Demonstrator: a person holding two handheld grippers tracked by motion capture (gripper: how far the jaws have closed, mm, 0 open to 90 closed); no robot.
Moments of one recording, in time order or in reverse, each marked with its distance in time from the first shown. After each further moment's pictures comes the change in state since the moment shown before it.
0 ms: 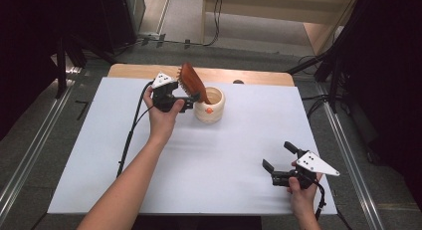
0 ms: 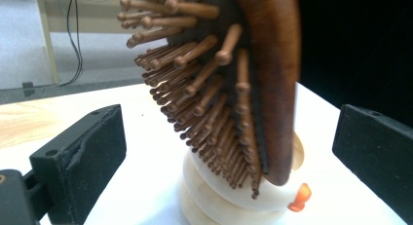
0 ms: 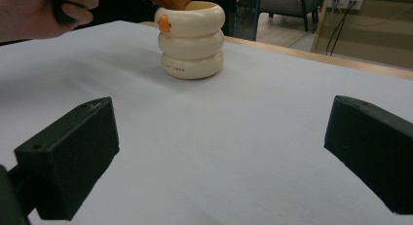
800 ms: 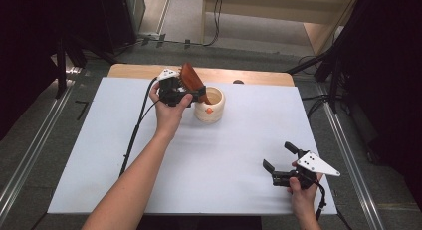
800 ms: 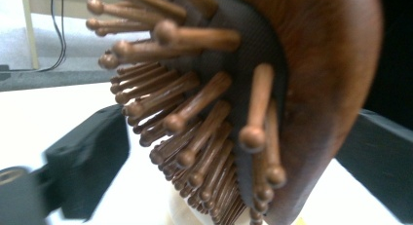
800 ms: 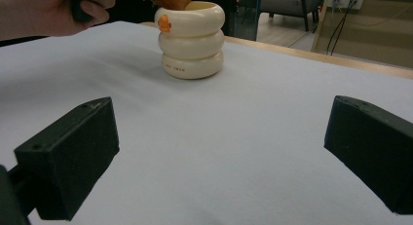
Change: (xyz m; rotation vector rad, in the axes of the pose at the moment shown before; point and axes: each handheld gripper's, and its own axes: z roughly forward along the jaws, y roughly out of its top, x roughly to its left) left arm 0.003 0.009 0.026 0.031 -0.028 -0.088; right arm -0.001 -0.001 -0.001 -0.001 0.003 0.003
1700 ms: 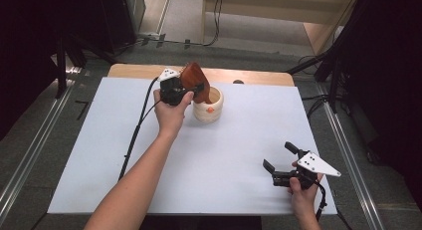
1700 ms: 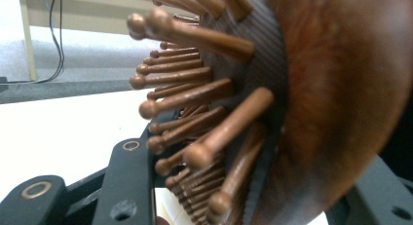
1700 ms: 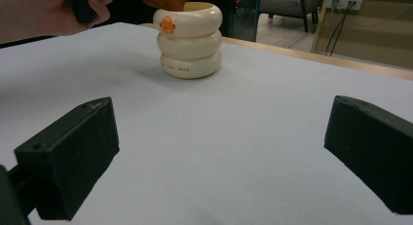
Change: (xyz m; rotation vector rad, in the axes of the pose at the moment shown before) left arm -0.004 0.000 0.000 -0.043 -0.021 0.010; right arm 0.000 0.000 -0.001 -0.006 -0.003 0.003
